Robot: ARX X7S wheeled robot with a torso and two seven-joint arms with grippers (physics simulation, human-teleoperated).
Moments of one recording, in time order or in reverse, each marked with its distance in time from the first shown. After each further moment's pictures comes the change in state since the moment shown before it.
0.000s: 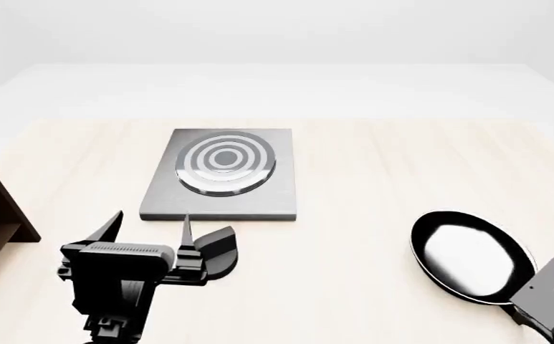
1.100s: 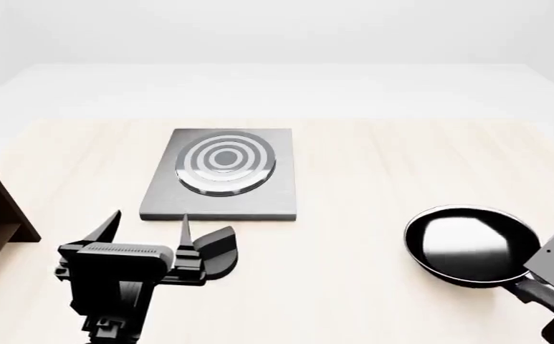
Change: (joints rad) left arm 0.002 -0.017 0.010 0.007 -0.010 0.008 -0.020; right arm 0.201 0.086 0.119 -0.216 -0.024 0.207 -0.110
